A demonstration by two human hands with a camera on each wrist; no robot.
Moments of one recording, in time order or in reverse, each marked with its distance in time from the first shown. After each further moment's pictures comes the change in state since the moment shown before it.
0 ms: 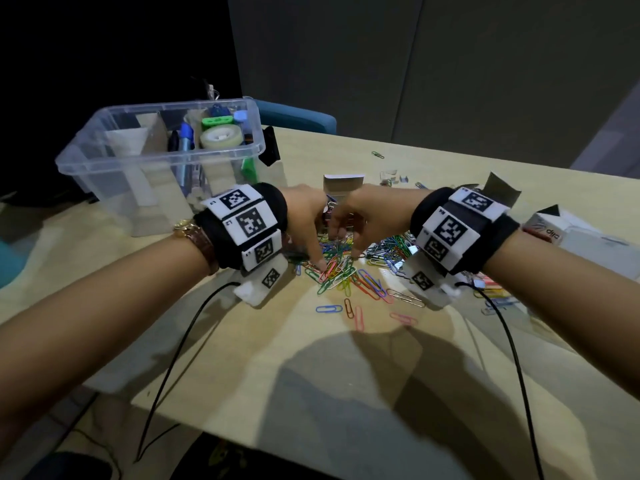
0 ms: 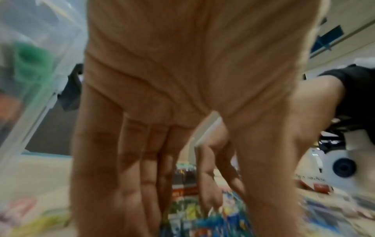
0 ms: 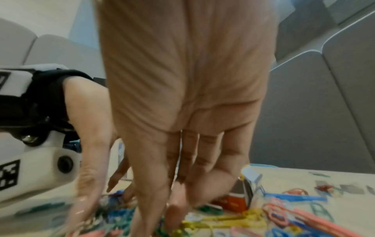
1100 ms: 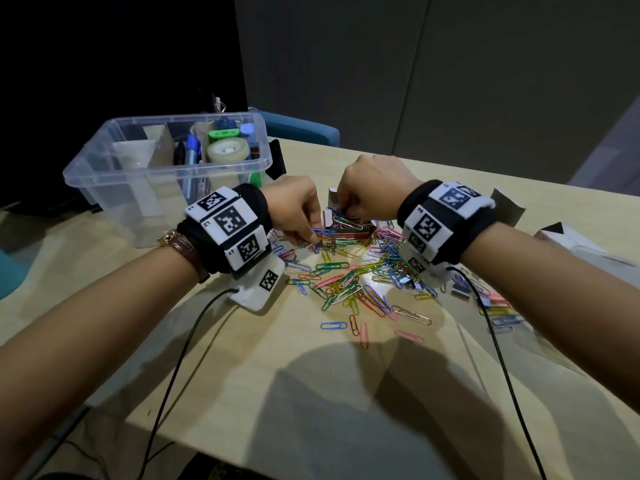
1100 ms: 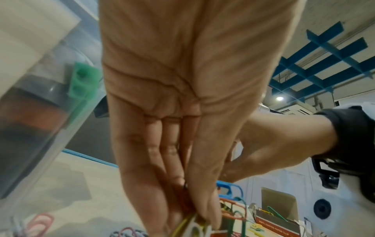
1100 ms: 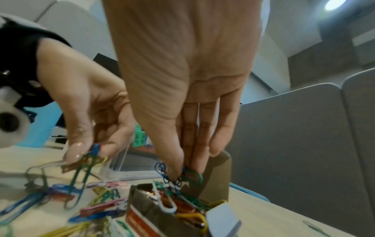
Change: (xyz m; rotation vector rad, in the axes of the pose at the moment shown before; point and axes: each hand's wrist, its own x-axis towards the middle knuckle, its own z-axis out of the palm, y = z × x) left_hand 0.004 -0.032 -0.007 -0.441 0.093 0.022; right_hand 0.017 -0.004 -0.026 -0.456 0.361 0.141
